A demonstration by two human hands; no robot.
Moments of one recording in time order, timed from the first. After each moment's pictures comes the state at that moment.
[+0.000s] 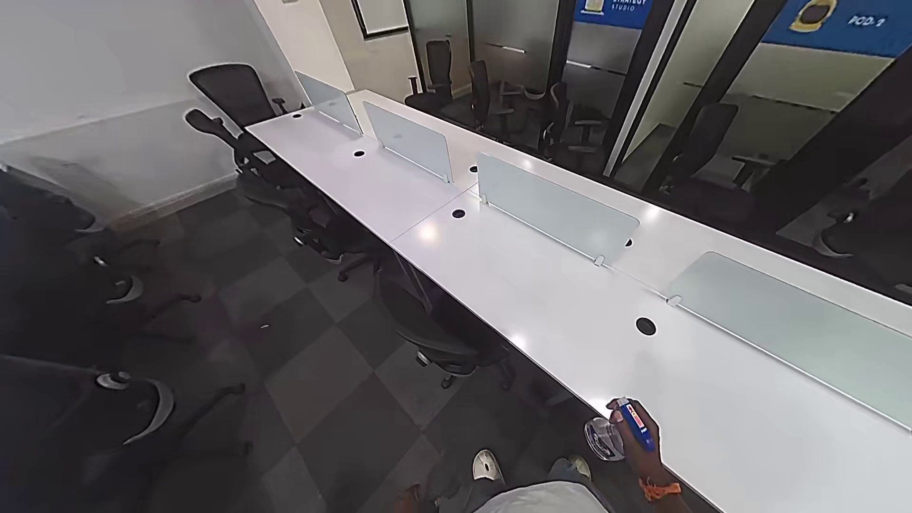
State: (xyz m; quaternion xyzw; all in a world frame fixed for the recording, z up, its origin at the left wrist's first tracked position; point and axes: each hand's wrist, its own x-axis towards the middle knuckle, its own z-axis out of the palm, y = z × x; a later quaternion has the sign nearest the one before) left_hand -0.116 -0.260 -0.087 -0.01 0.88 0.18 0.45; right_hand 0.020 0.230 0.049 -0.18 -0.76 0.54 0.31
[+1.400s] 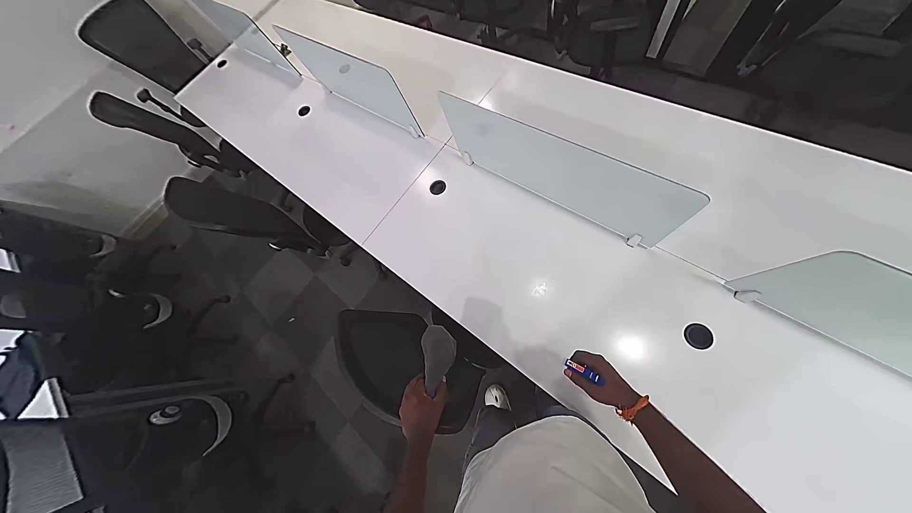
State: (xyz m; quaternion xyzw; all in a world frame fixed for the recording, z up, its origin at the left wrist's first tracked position) left_hand -0.412 -0.015 0.000 0.00 0.99 0.13 0.10; right_hand -0.250 0.390 -0.025 -0.07 -0.81 0.58 -0.04
